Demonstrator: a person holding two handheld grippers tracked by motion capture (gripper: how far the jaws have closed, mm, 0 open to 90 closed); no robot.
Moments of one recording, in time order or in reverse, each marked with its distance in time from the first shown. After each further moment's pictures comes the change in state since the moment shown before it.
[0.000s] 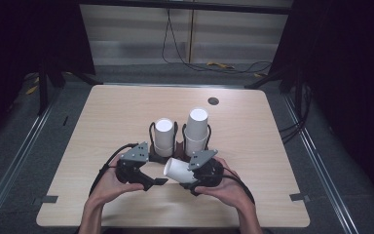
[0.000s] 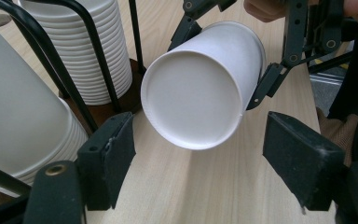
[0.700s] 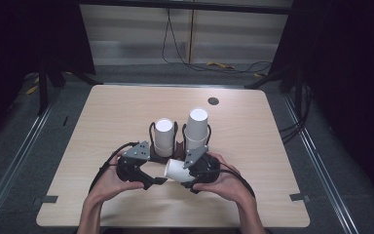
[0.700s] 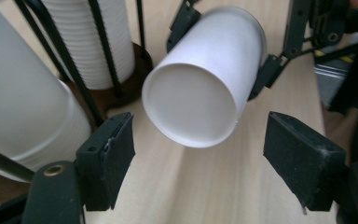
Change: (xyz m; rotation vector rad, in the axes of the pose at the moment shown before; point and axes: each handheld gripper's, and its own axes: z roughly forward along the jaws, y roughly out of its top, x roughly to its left) left arm 0.006 0.002 0.002 0.076 -0.022 -0.049; right arm -0.007 0.012 0.006 0.133 0.011 -0.058
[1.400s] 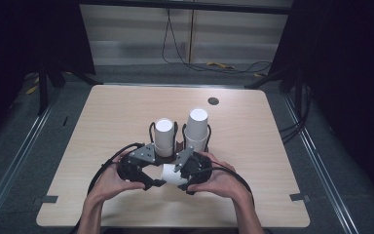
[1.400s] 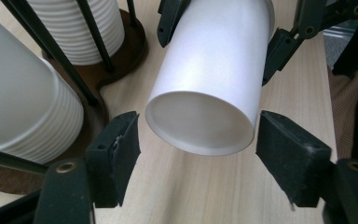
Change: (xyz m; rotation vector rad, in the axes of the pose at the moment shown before) left arm 0.000 0.003 0.007 0.135 -0.010 0.069; right arm 0.006 0.020 0.010 0.107 0.050 -0.095
